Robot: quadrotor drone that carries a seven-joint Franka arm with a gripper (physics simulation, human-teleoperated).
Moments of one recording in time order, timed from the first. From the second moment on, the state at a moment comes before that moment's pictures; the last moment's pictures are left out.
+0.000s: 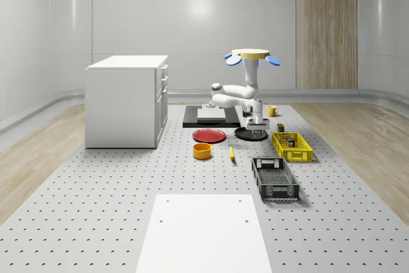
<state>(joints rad) -1.16 -1.53 1.31 -2.89 -1.83 1.60 1.70</state>
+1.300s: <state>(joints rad) -1.16 -1.54 1.31 -2.89 -1.83 1.60 1.71</state>
